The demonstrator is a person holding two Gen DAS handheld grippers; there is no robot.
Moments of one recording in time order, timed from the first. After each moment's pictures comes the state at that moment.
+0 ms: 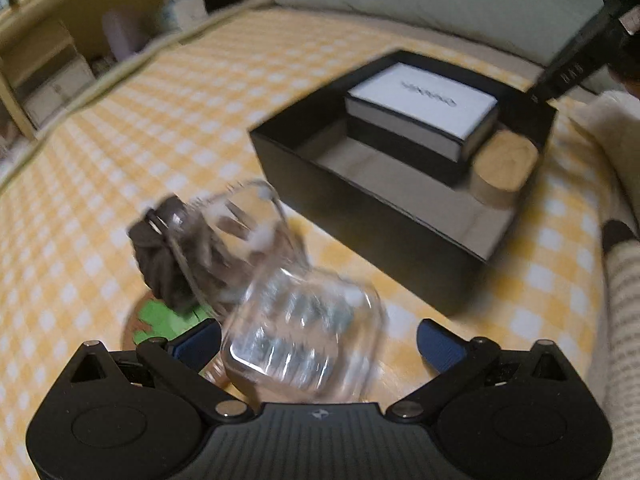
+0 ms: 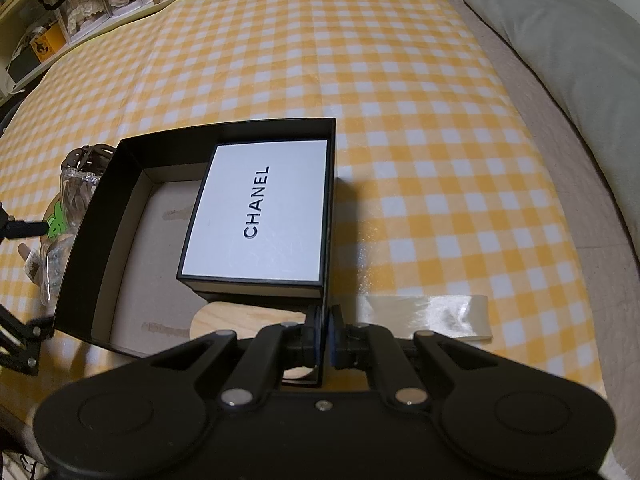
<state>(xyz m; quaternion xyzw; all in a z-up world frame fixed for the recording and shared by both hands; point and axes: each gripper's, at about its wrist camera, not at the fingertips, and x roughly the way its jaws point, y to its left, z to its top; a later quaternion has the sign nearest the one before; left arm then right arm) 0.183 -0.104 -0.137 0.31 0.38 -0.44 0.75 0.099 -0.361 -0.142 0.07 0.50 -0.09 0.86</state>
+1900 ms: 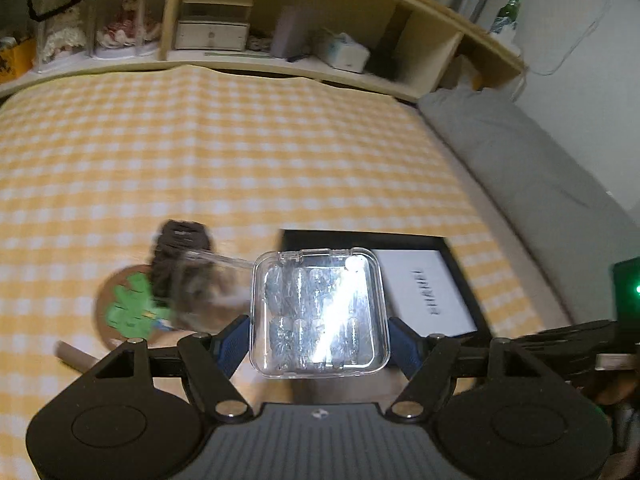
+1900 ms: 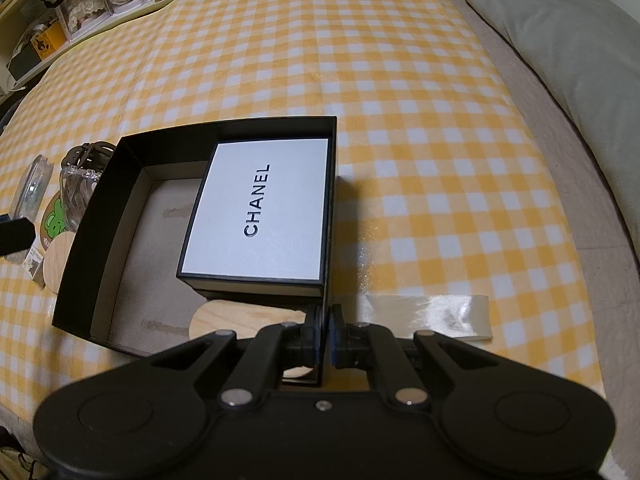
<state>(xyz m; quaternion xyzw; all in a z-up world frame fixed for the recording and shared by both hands) 0.166 -0.122 -0.060 -0.02 0.43 -0.30 0.85 0.100 -0.361 -0.143 0.07 0.50 -0.09 0.86</state>
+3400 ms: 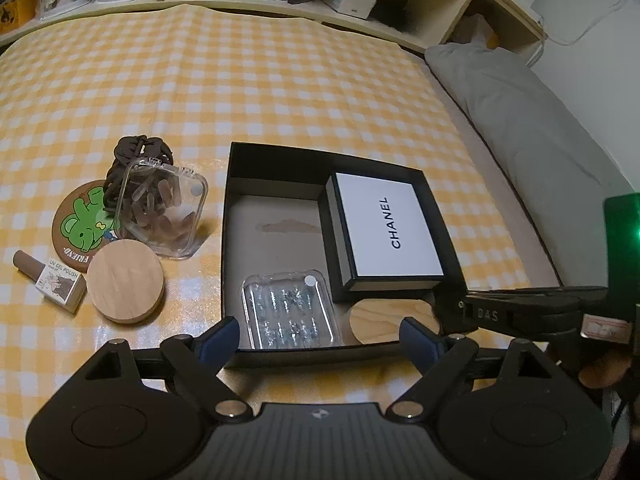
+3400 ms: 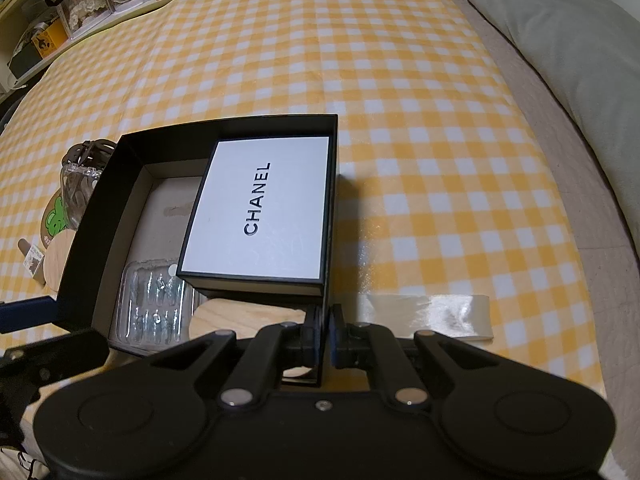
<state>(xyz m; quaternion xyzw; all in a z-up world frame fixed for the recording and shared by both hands) 0.131 -0.164 -0.079 -0.02 0.50 -0.27 0.82 0.101 -0.359 -0.145 0.07 0.50 -0.09 0.86</state>
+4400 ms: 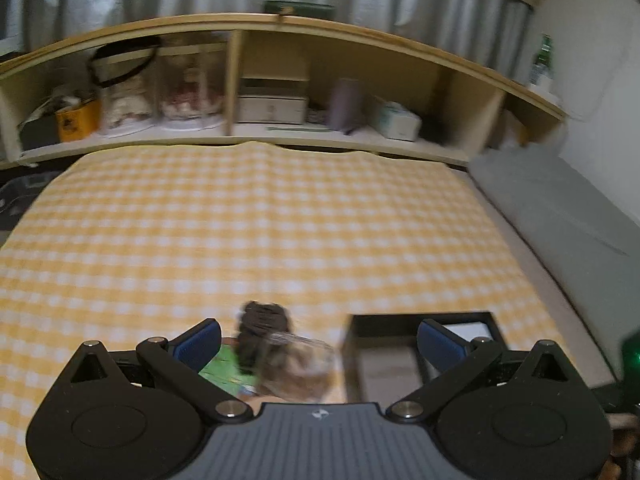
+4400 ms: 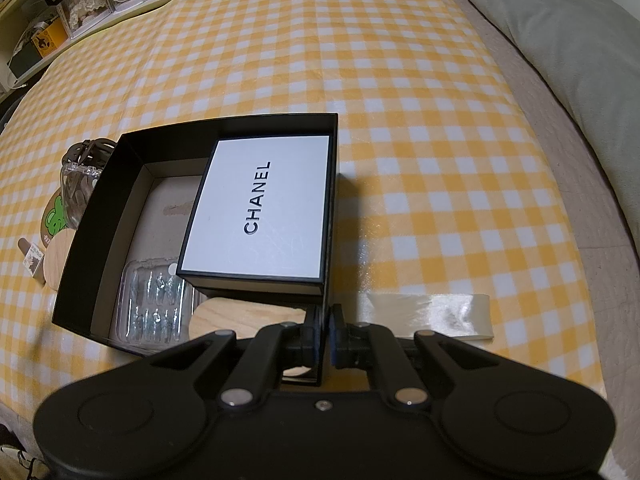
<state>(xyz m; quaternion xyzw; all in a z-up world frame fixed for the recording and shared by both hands) 0.170 -0.088 -0.004 0.00 0.35 -0.20 0.92 0.101 -0.361 -0.145 0.07 0.50 -0.09 0.86</state>
